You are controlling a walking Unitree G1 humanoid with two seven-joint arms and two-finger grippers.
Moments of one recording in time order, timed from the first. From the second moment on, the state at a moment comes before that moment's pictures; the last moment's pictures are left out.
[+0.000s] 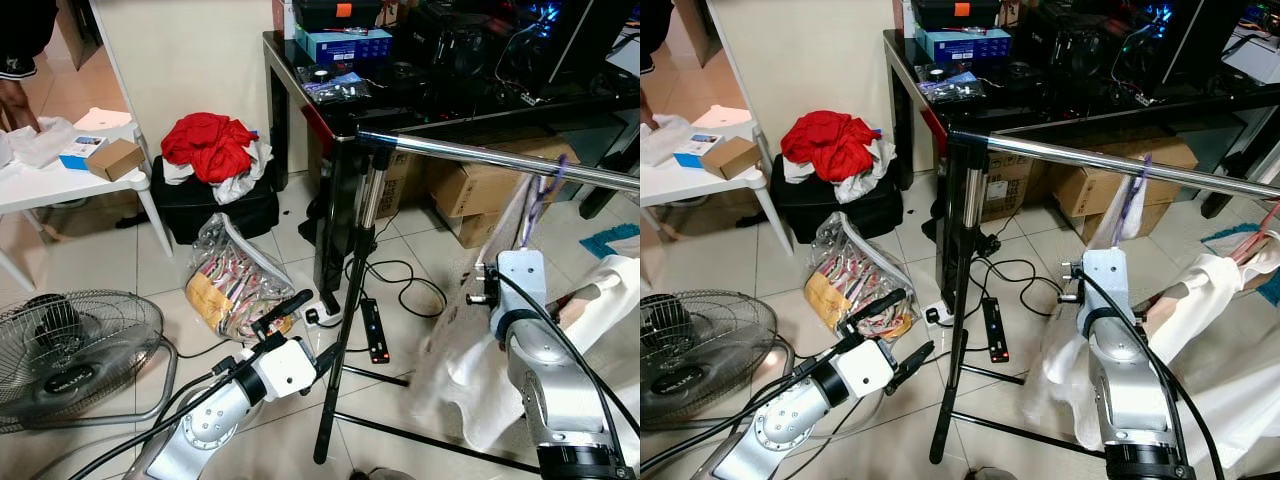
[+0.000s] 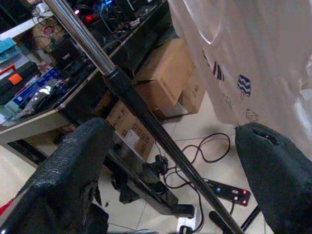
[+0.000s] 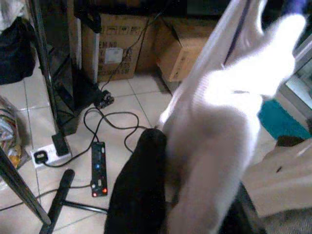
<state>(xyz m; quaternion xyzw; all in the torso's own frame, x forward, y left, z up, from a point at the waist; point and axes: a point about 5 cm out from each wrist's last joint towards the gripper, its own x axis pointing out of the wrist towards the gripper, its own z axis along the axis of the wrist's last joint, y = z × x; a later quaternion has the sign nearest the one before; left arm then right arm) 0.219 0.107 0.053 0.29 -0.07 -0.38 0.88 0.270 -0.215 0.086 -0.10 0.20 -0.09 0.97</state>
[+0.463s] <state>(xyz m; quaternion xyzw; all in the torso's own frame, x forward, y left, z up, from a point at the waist) 0.217 0.107 0.053 0.29 -0.07 -0.38 0.88 0.269 -0.220 0.094 -0.14 0.14 -0.08 0.98</state>
